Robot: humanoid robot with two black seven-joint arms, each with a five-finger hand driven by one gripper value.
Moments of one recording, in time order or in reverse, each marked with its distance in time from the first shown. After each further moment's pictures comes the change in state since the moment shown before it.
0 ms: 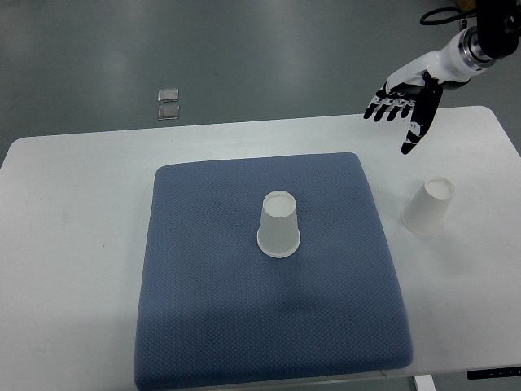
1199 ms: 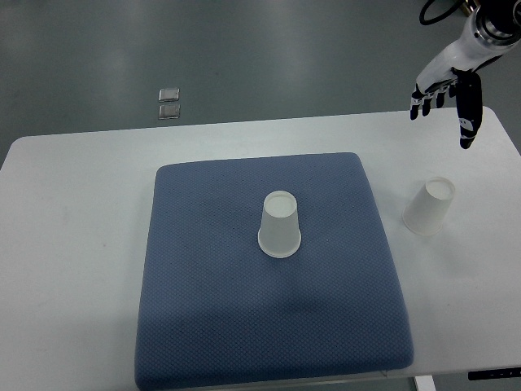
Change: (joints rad) left arm -0.004 0.000 -0.005 0.058 0.000 -0.039 -0.002; right arm 0.201 0.048 -0.156 0.149 -0.198 0.010 -0.010
